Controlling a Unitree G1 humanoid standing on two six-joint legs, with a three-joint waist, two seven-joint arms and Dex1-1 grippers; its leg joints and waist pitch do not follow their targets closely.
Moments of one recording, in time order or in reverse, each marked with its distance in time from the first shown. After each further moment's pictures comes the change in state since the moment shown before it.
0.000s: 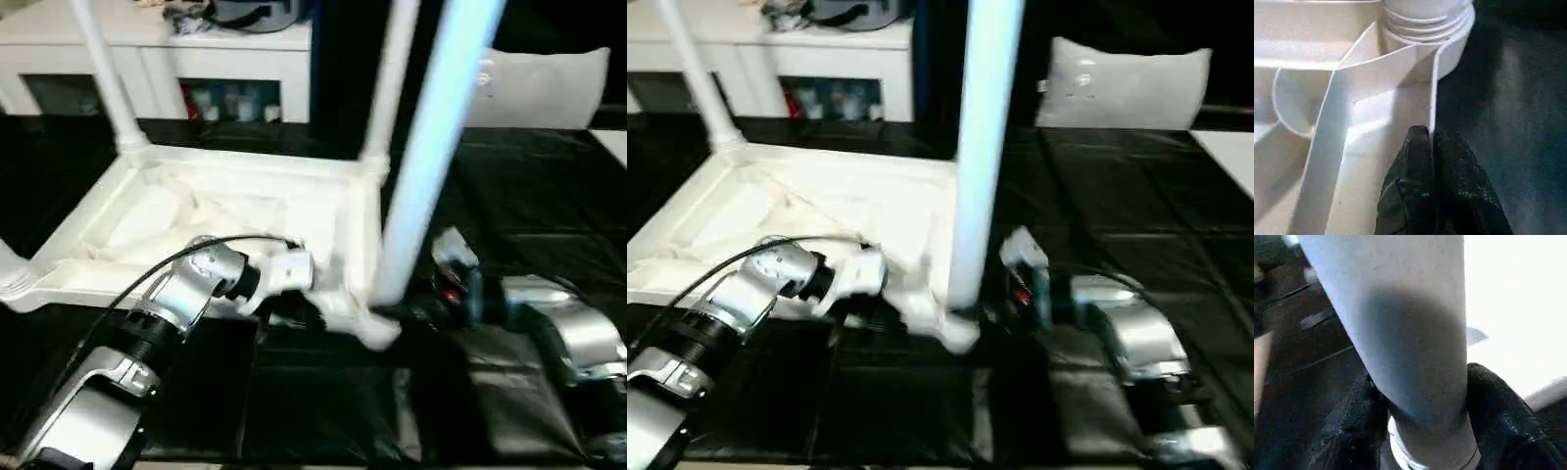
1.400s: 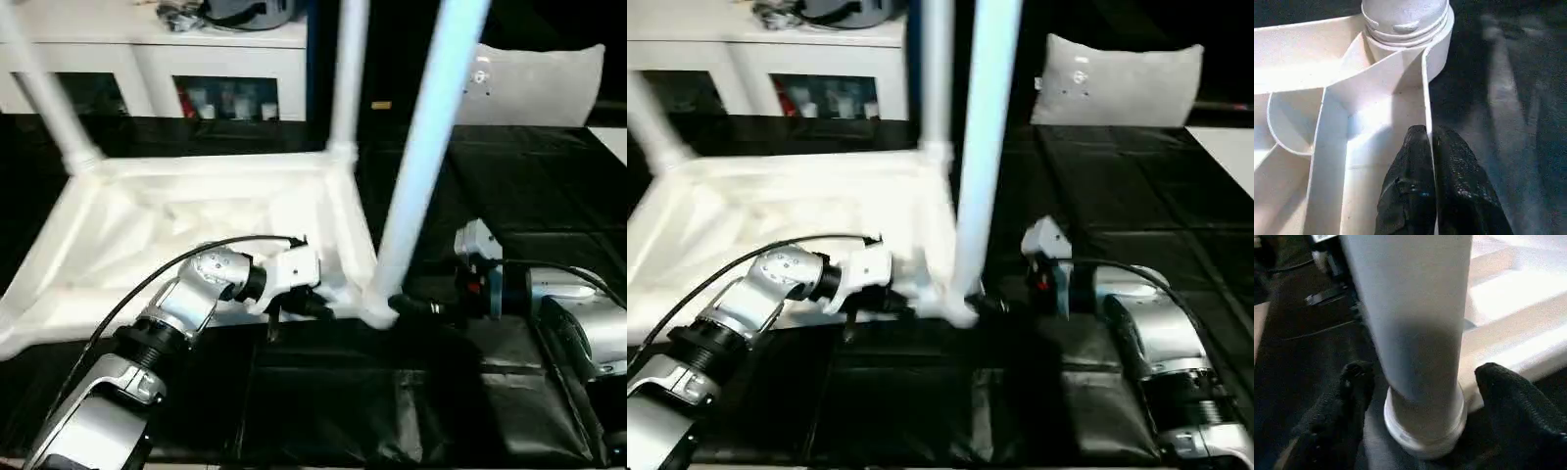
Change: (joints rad) left arm 0.025 0.025 -0.048 -0.013 -0.006 -0.182 -0.087; right arm 0.014 -0.174 0.037 0.027 -0.008 -0.158 0.256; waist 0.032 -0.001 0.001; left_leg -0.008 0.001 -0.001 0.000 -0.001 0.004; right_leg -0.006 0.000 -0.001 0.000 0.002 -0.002
